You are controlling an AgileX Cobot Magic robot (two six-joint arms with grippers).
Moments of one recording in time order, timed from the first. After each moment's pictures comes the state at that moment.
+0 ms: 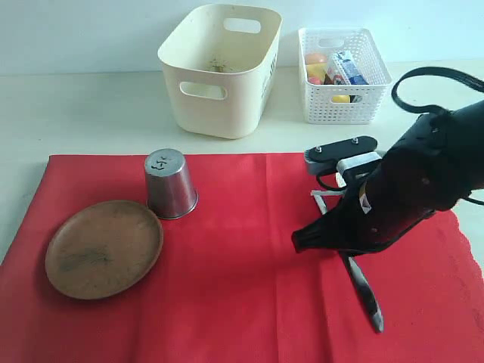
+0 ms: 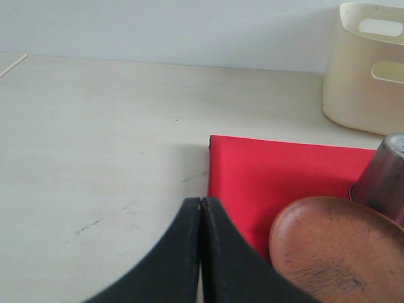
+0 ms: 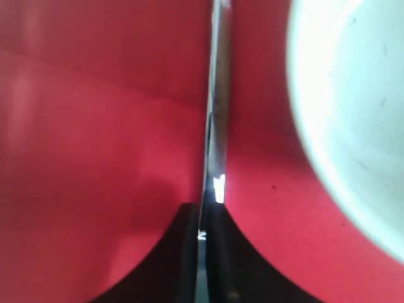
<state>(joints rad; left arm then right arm) 0.02 0.01 0.00 -0.07 0.37 0.02 0.59 1.71 -0.72 -0.21 0.41 0.52</state>
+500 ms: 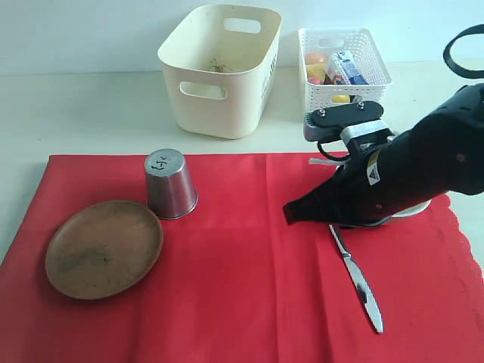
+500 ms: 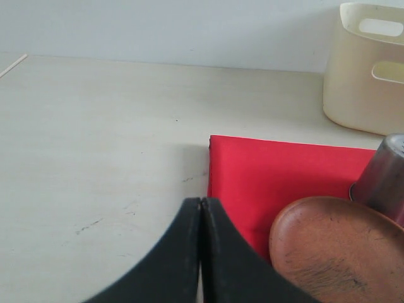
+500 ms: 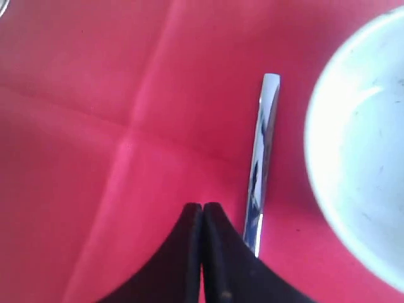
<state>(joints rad) 0.02 0.01 0.00 -0.07 0.37 0.02 0.59 1.58 -0.72 -0.09 0.36 0.38</state>
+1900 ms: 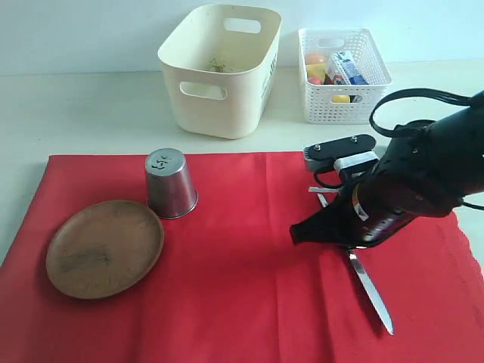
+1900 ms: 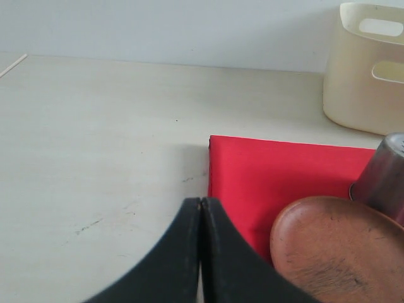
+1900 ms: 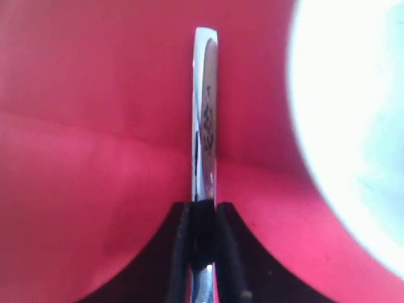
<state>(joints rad) 0.02 0.01 0.00 -0.07 0.37 0.02 0.60 1.77 -0.72 -0.50 0.34 0.84</state>
